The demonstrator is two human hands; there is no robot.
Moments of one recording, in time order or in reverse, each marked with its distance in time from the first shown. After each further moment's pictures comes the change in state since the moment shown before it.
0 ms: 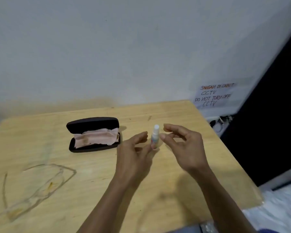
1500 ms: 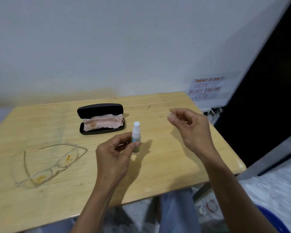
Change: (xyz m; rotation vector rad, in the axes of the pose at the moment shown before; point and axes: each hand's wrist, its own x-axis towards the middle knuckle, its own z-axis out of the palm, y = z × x) left_hand -0.070 0.004 -0.063 -0.284 0.150 0.008; right_hand -0.035 -0.030 -0.018 0.029 0.043 -0.084
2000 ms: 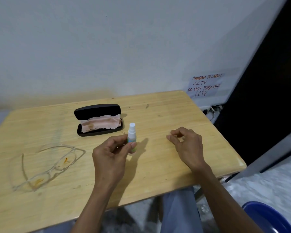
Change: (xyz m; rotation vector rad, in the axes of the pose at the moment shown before) left_hand 0.001 -0.006 0.003 0.018 0.042 0.004; right_hand -0.017 0.073 0.002 -0.526 0.050 0.077
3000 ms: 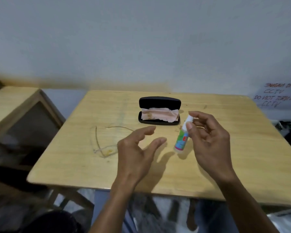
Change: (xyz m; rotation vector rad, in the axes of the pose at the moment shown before) left_hand -0.013 0.020 -0.093 0.354 0.175 0.096; right_hand -0.053 -0.147 0.031 0.625 -0.184 -0.242
